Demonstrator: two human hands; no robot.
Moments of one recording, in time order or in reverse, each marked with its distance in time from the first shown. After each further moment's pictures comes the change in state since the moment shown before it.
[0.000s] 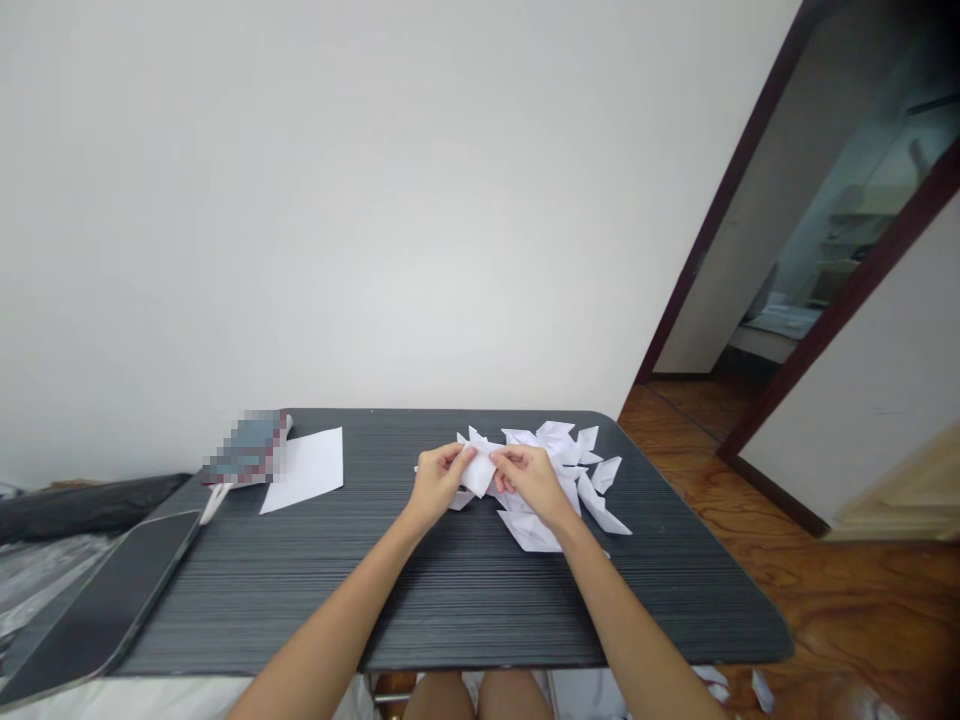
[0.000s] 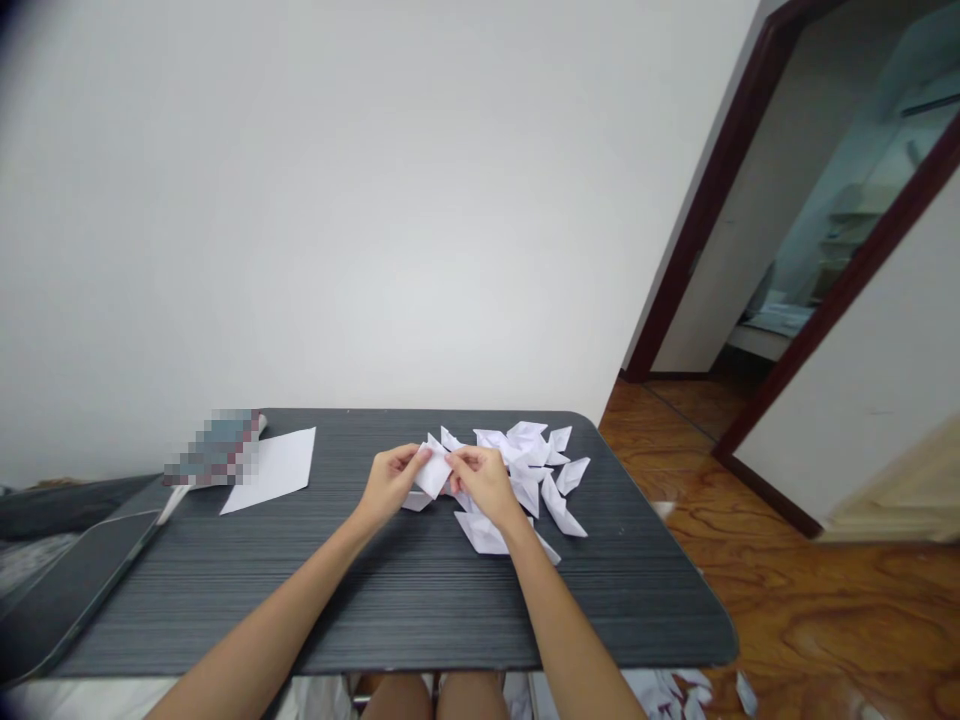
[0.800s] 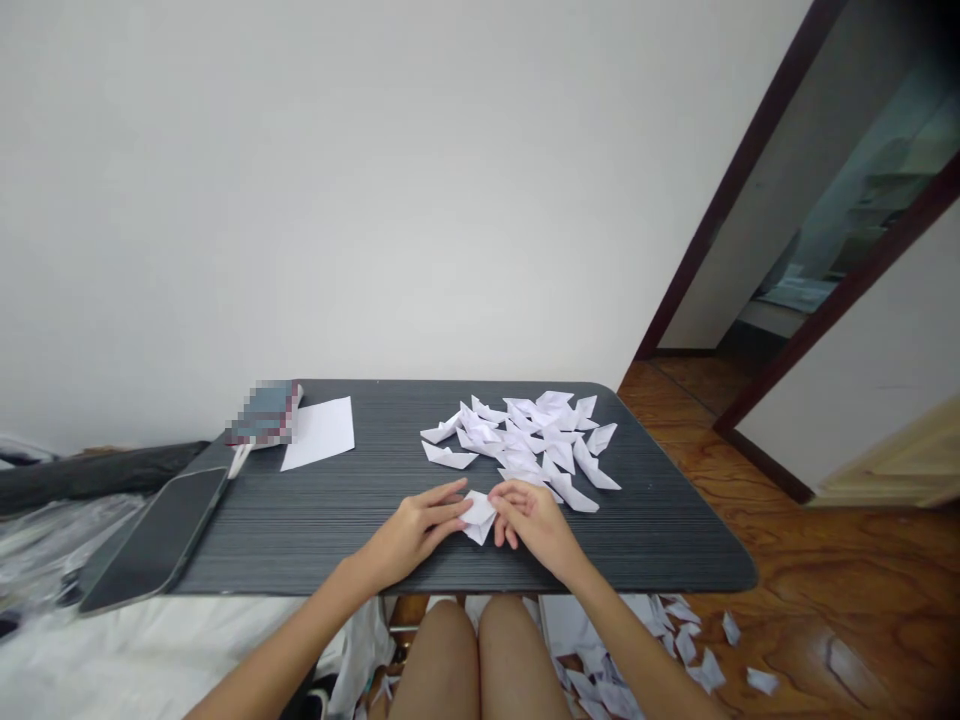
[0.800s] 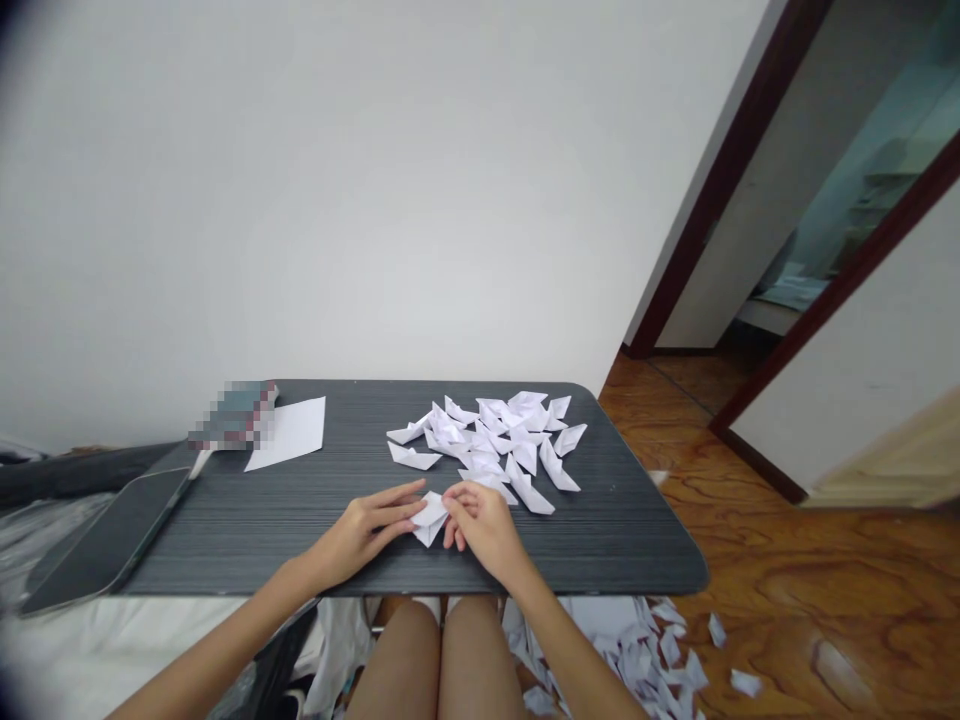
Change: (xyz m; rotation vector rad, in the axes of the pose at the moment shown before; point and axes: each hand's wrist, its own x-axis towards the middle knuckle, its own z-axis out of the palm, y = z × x) left_hand -0.097 0.017 -0.038 0.541 -0.480 0.149; right_hand -0.090 0.014 0.019 0.035 -0.094 0.256
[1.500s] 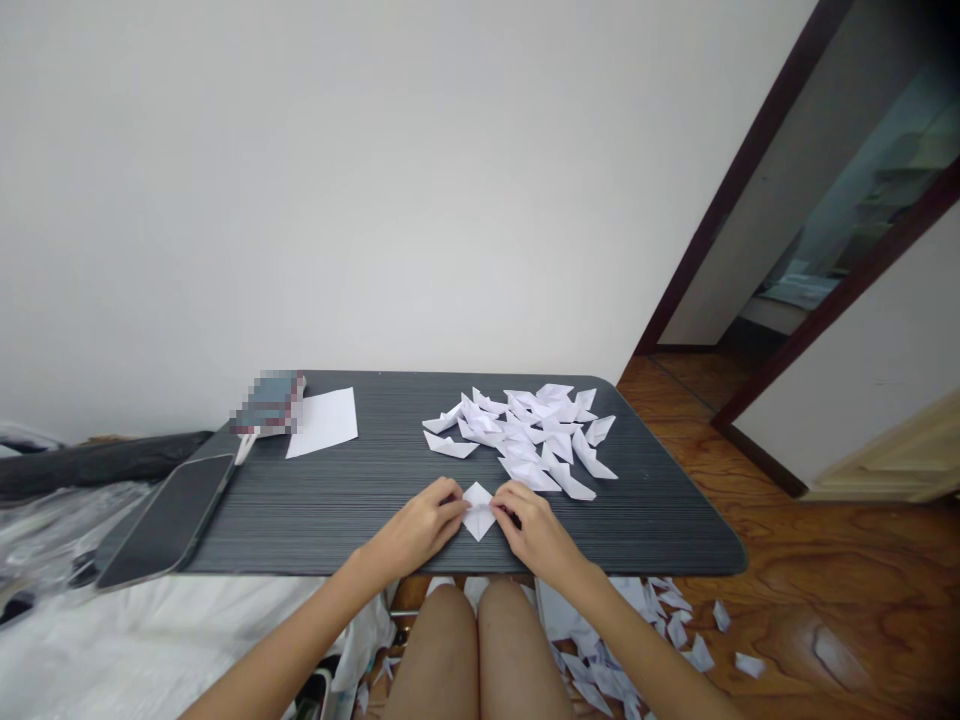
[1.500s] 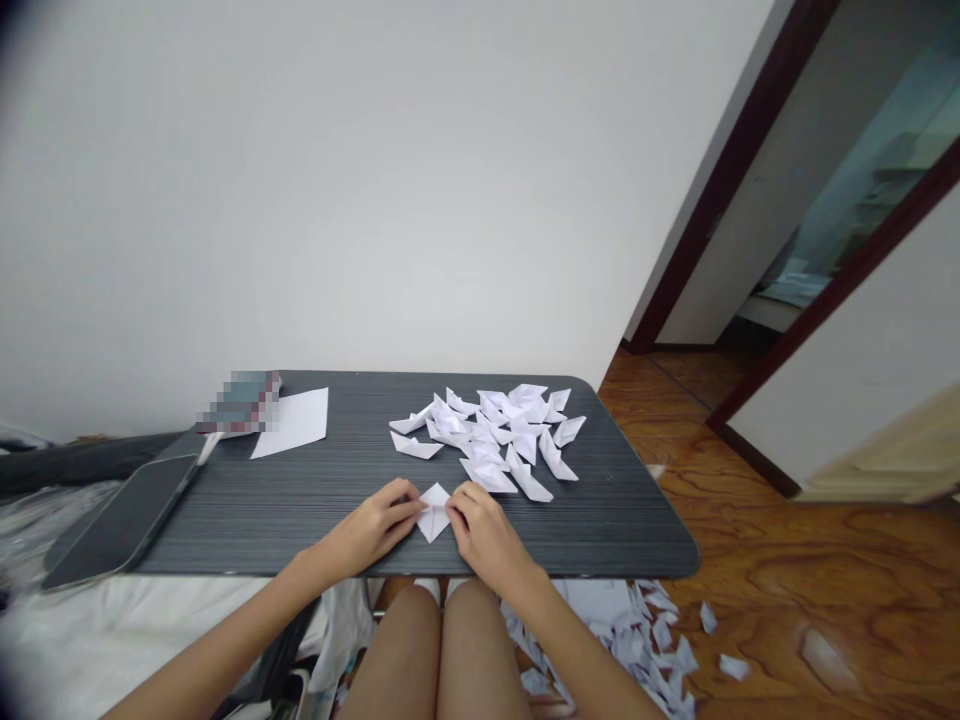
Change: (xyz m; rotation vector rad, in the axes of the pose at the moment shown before) left_hand -0.001 0.008 0.010 0.212 0.011 0.105; right_hand -0.022 -0.005 -0.003 -0.789 0.009 -0.430
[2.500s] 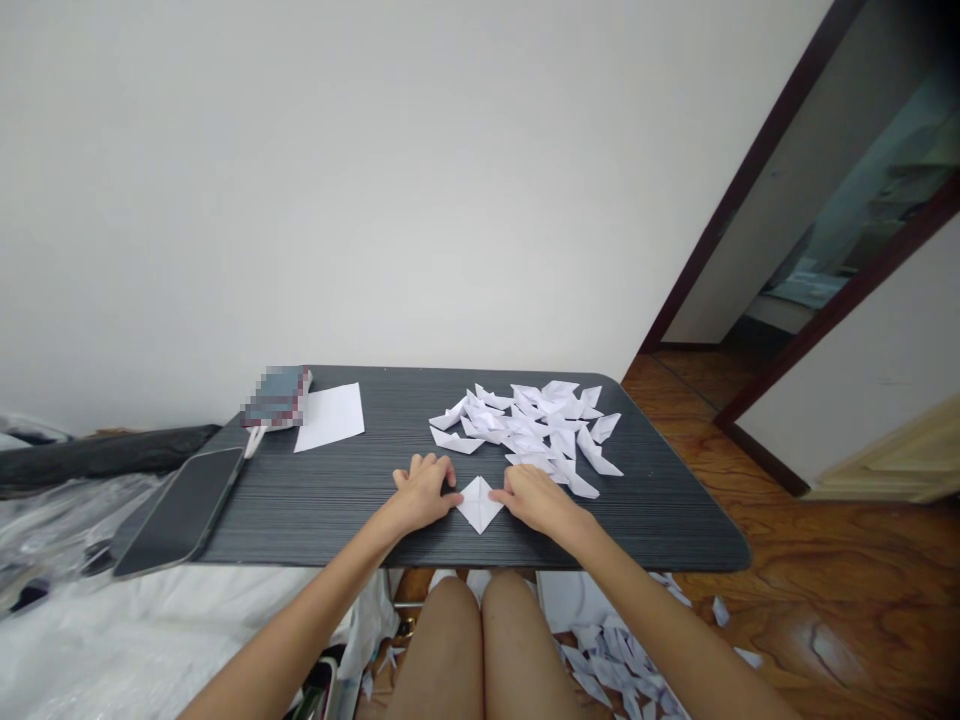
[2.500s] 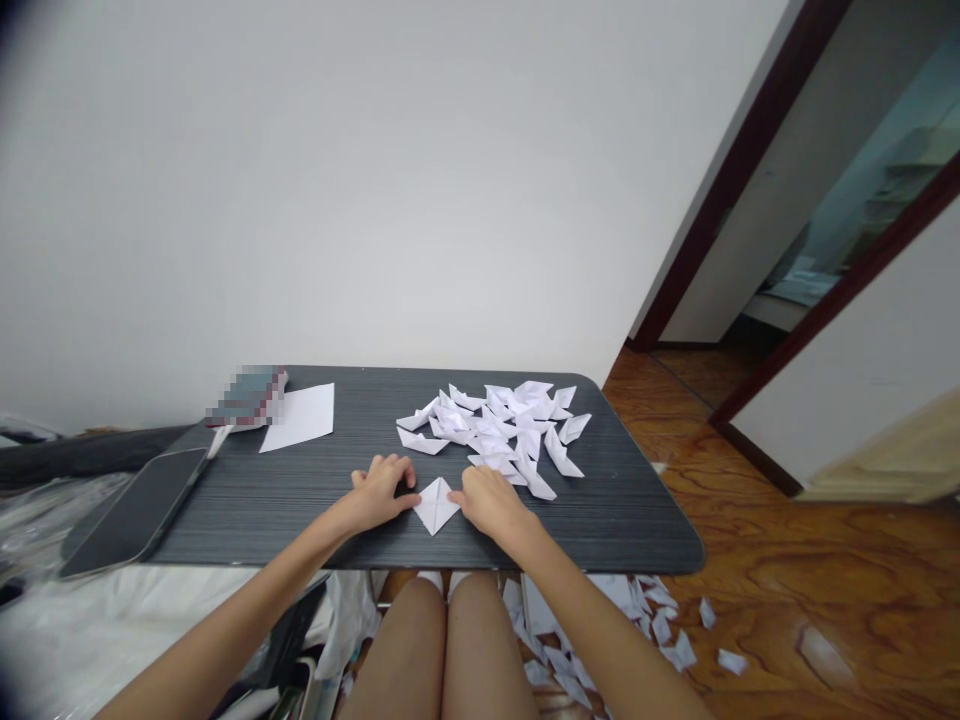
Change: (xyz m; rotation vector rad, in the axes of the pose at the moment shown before) left_hand 0.022 -0.011 -0.007 0.057 -0.173 -0.634; right_hand 0.037 -0.001 -0.008 -0.443 -0.380 0.289
